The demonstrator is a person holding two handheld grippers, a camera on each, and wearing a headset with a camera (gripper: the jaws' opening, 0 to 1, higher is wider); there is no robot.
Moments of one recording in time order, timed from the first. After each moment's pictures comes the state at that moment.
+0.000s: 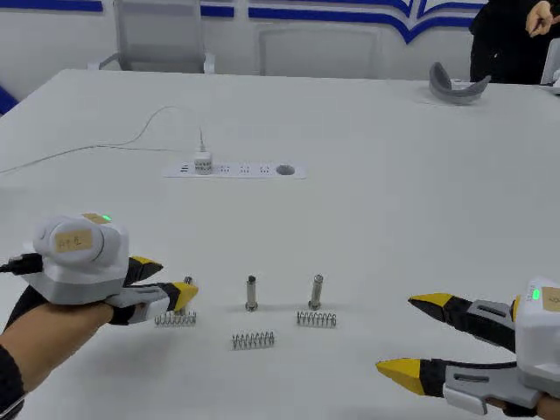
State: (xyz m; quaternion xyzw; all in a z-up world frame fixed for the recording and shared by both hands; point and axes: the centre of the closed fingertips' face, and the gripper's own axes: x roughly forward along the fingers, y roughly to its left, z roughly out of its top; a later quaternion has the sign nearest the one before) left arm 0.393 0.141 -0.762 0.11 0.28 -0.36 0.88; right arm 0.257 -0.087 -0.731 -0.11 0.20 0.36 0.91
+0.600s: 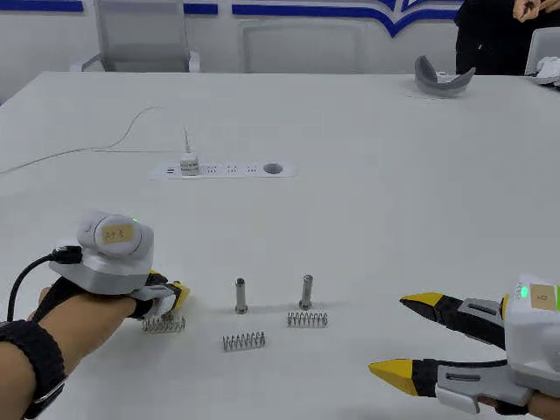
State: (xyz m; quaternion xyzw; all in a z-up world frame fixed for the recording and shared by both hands) left arm 0.407 0.134 -0.791 0.14 0.35 -0.32 0.87; right arm 0.255 -0.088 -0.736 -0.11 0.20 0.36 0.91
